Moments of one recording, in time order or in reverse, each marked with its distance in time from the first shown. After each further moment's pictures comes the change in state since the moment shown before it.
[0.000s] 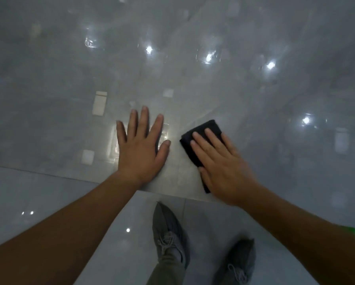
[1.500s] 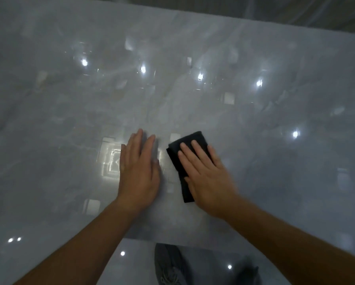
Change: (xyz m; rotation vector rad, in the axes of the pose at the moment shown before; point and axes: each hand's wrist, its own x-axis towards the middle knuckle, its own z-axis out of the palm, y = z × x) left_hand 0.052 -0.023 -0.032 -0.426 0.131 -0.028; right_hand 0.092 -0.013 -0.012 -0.013 0.023 0.012
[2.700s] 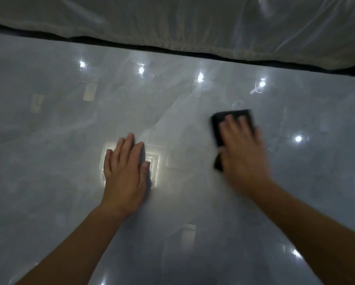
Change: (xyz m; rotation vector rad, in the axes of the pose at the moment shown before) left_hand 0.160 0.054 0.034 0.177 -0.022 -0.043; right_hand 0.101 0.243 -0.033 0.050 0.049 0.352
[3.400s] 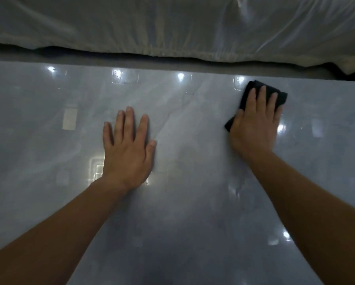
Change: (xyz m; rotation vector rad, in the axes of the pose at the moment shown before) left_hand 0.123 0.010 -0.004 0.281 -0.108 0.192; right_hand 0.100 0.017 -0.025 0.023 0.069 0.559
